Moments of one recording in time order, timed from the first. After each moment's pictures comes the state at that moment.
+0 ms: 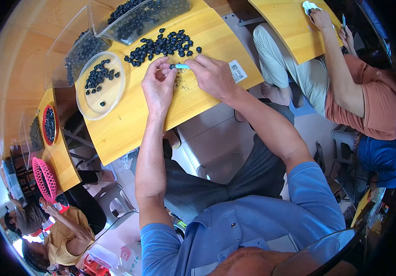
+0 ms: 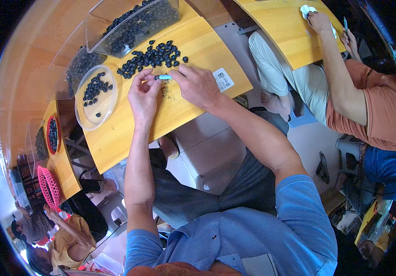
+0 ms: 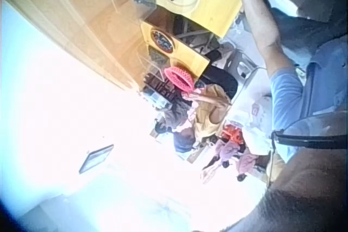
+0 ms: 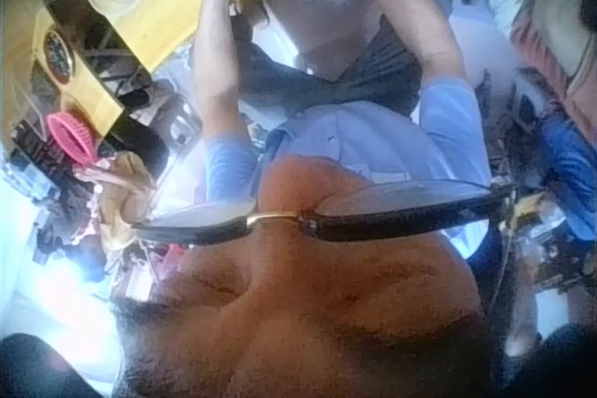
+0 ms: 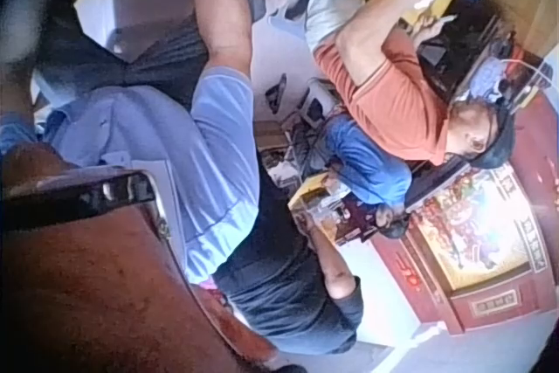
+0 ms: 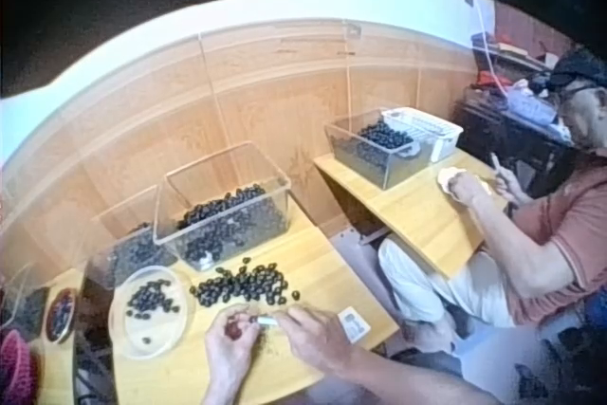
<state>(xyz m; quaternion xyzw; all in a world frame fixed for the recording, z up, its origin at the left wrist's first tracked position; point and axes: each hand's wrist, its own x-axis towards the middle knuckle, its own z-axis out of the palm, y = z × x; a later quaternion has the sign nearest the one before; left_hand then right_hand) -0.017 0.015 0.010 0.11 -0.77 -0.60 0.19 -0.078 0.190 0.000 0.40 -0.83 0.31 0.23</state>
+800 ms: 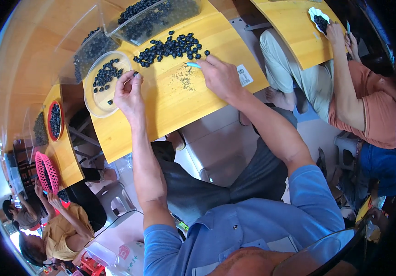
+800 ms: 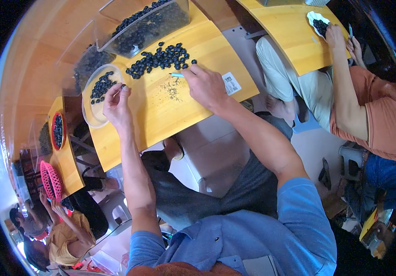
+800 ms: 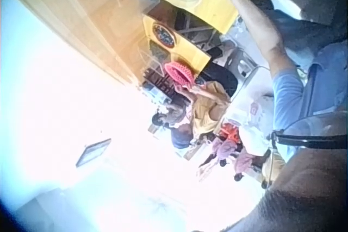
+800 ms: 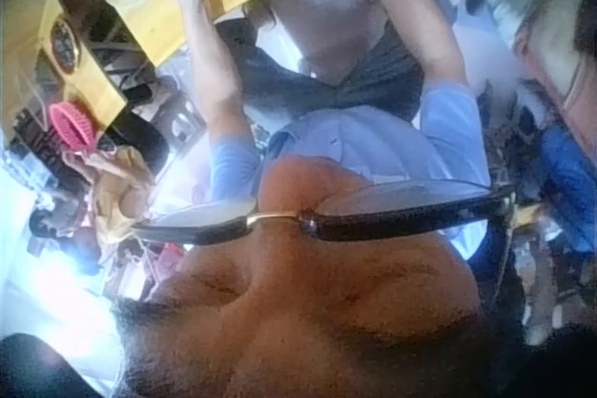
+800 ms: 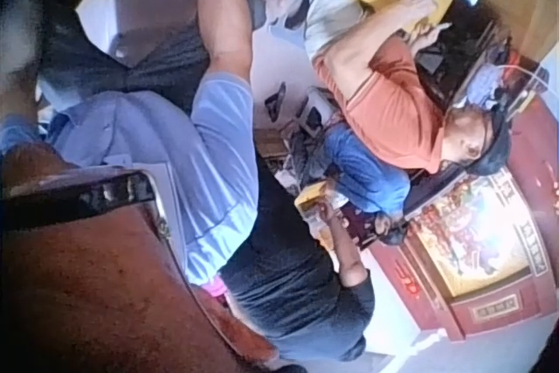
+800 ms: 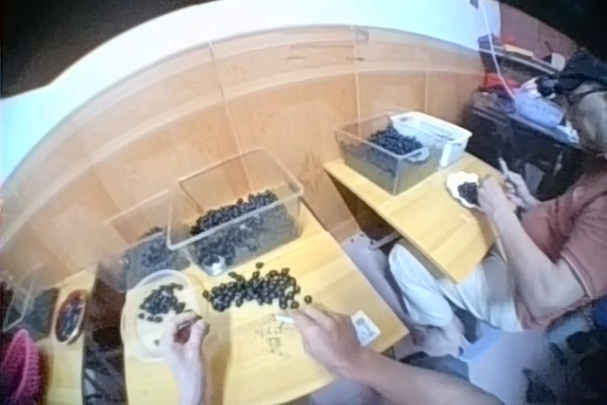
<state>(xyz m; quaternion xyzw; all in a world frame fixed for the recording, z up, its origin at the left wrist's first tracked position) 0.008 -0.053 0.018 0.15 -0.71 -0.59 0.35 -0.082 0.189 -0.005 0.35 -0.86 0.32 0.17</state>
